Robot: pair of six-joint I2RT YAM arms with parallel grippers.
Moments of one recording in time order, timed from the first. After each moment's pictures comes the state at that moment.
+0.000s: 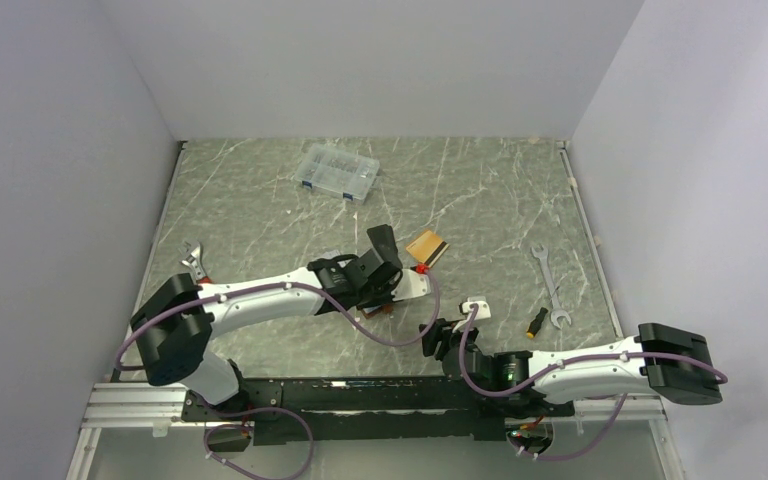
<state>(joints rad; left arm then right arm) -1.05 1.52 1.03 -0.41 -0.23 0.49 1.45 0.87 0.08 0.18 0.98 0.87</state>
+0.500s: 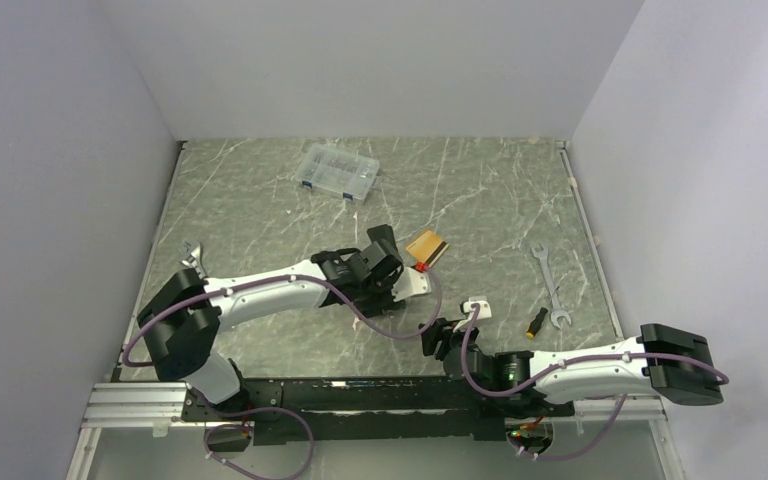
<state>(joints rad) -1.02 1.57 1.07 -0.52 -0.05 0.41 1.45 0.85 0.08 0.18 0.98 0.88</state>
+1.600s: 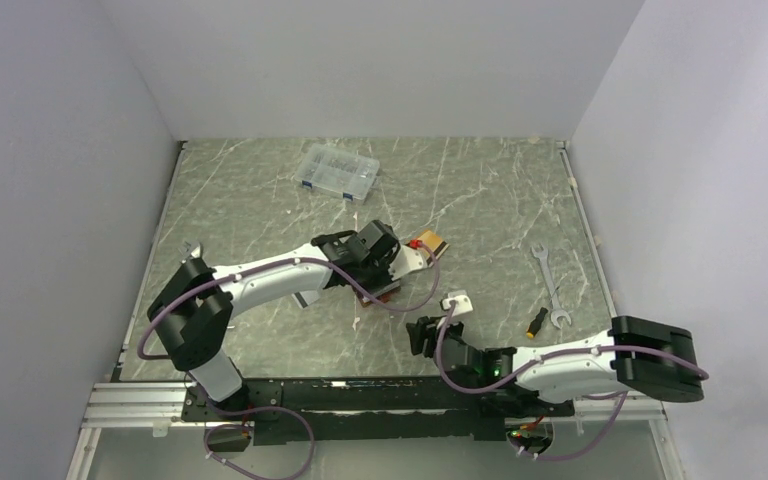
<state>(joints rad) -0.92 1.64 1.13 -0.51 -0.06 0.38 1.41 1.05 0.10 0.40 0.90 0.71</state>
